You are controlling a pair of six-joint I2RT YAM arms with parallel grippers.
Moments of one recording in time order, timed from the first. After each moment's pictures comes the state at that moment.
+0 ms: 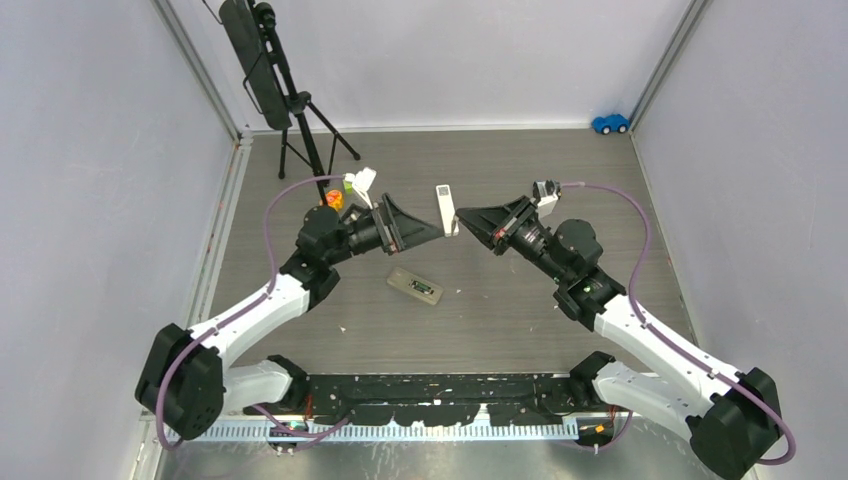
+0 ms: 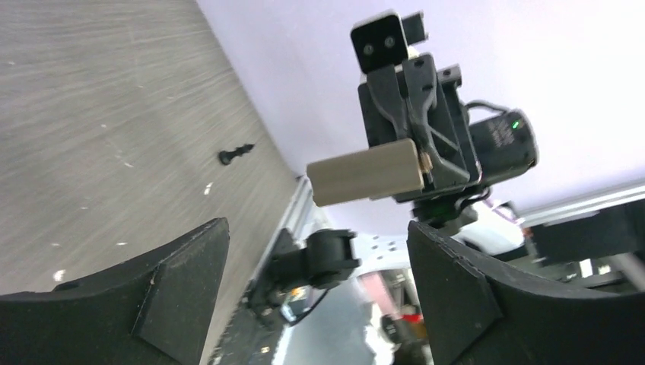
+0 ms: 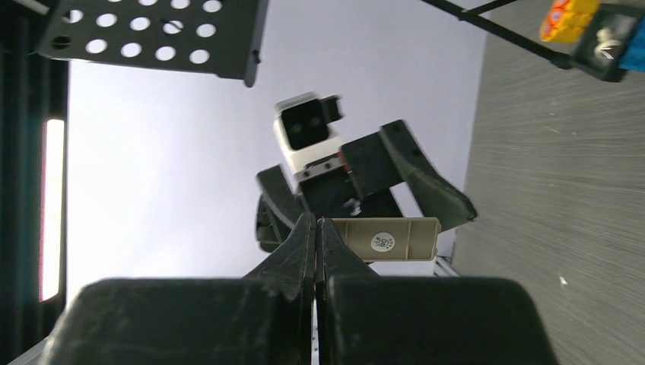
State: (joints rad) left arm -0.56 1.16 0.67 0.53 0.60 -1.02; right arm 0.59 0.92 0.63 0.37 -0.20 1.49
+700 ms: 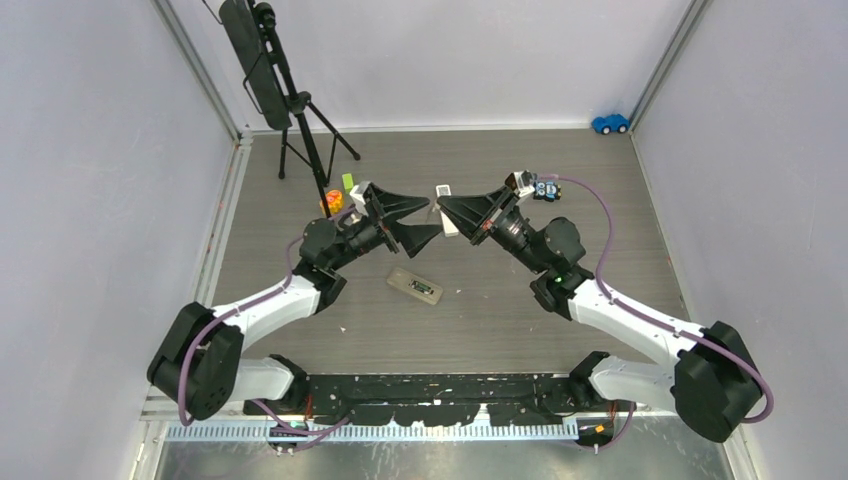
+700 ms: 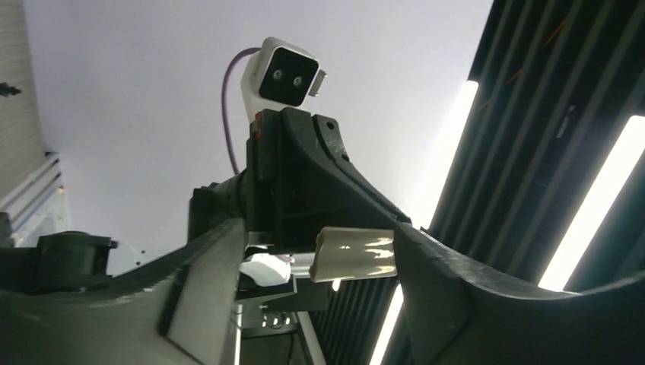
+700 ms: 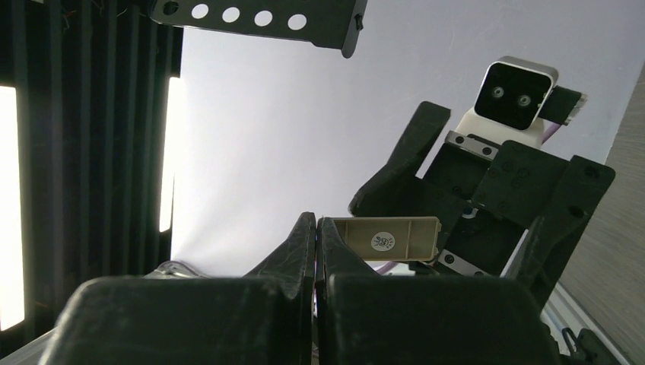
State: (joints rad) left arm -0.55 1.27 0.58 0.94 0.53 -1.97; right arm 0.66 1.11 0.63 0.83 -0.23 1.65
